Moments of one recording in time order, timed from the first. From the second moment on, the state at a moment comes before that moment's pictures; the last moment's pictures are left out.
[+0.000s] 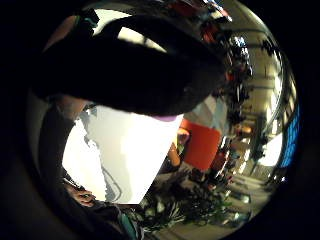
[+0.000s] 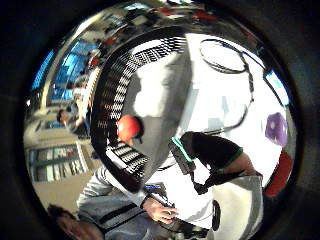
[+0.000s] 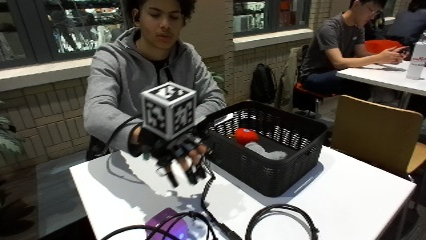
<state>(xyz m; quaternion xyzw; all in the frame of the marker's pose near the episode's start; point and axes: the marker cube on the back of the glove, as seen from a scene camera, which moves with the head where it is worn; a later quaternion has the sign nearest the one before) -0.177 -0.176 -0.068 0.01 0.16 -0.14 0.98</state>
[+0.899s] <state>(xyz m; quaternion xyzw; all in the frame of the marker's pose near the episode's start) -0.061 -0.234 -0.011 0.13 0.11 -0.06 0.98</state>
